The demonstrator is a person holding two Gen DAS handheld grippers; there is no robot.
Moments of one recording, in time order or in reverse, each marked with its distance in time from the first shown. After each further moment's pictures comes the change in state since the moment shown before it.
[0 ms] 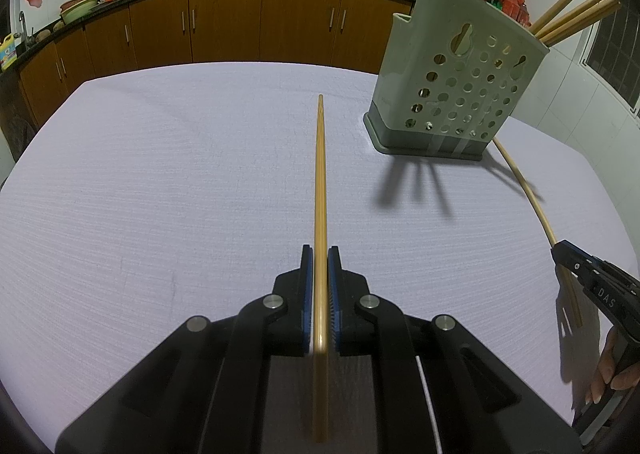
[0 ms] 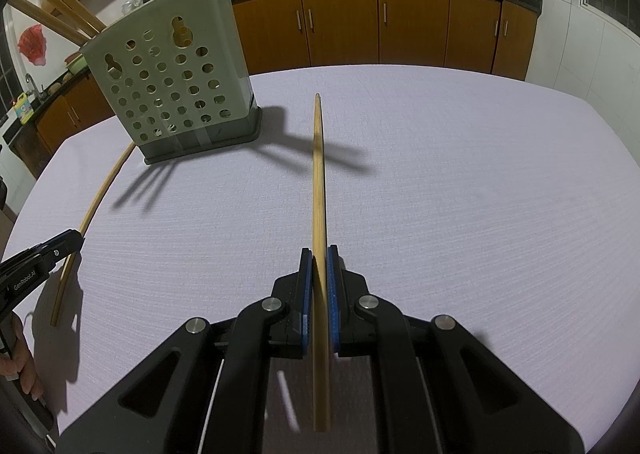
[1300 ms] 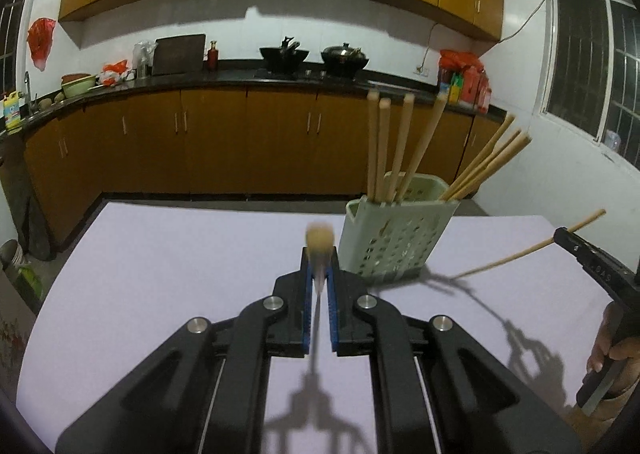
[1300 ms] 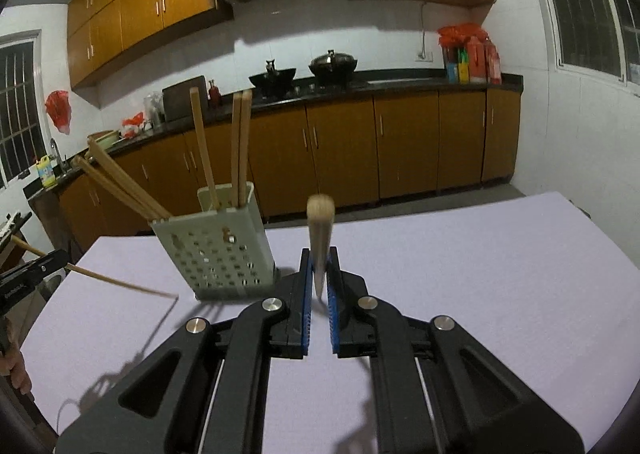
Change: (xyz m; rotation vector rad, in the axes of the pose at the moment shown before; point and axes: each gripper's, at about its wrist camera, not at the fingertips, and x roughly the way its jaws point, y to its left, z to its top) left arm -0.133 -0.012 0.061 0.071 -0.344 -0.070; right arm -0.123 -0.008 0.060 0.018 -0.406 0.045
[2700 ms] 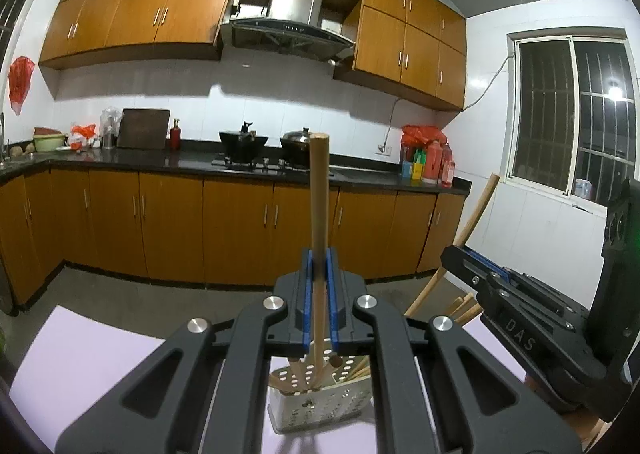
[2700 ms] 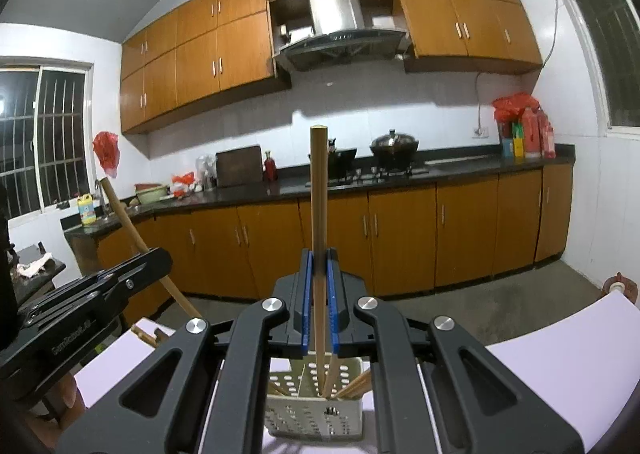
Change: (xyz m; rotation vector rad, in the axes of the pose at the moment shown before) left arm 0.016 -0.055 0.111 0.008 -0.287 -0.128; right arm 0.024 0.074 0.089 -0.061 -0.241 0.178
